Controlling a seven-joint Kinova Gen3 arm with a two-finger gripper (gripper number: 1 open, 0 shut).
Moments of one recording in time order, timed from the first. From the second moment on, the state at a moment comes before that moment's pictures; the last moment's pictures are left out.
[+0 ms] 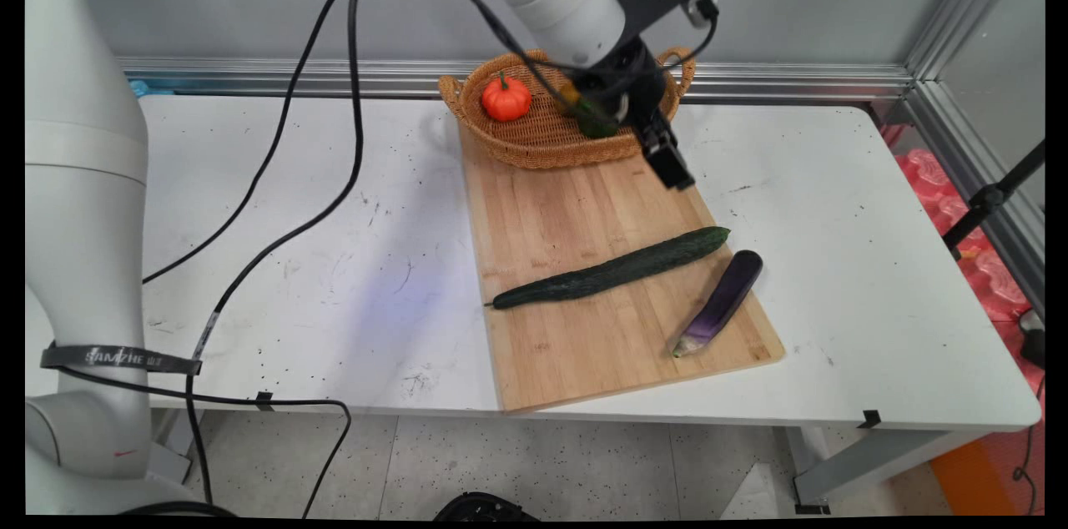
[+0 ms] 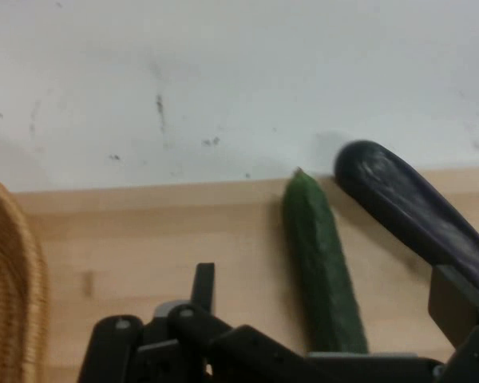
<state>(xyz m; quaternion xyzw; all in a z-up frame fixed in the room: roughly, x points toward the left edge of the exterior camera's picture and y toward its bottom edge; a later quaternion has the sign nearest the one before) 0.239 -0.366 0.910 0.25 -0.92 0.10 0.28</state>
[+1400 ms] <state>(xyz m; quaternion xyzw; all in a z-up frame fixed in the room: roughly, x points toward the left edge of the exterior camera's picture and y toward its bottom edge) 0.253 -0.299 0.814 0.30 -0.93 0.07 0.21</state>
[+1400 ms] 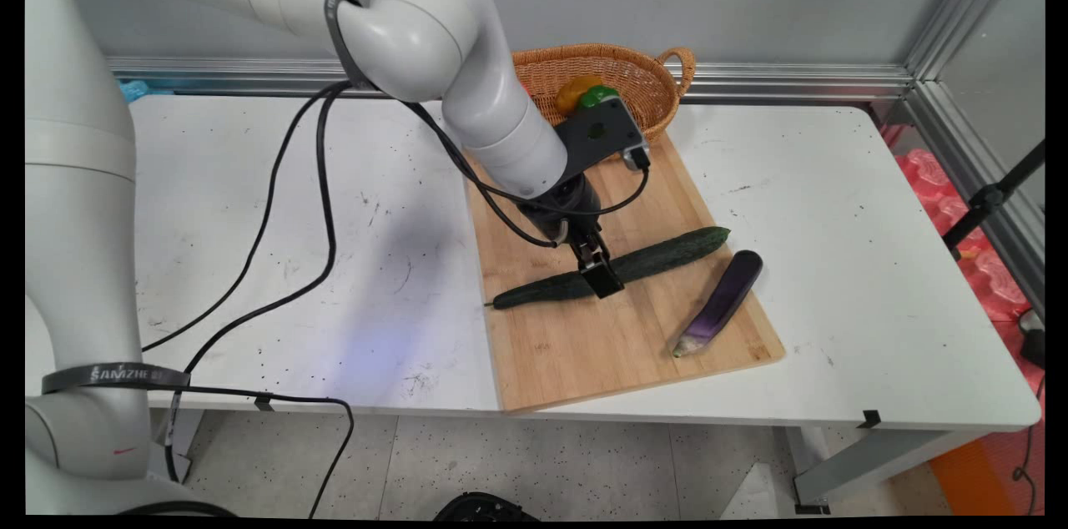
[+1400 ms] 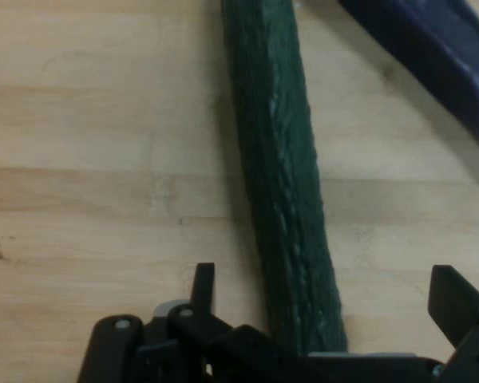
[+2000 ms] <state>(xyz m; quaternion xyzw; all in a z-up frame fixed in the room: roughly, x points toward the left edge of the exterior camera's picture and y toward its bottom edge) 0.248 -0.317 0.787 0.32 -0.92 0.08 0.23</state>
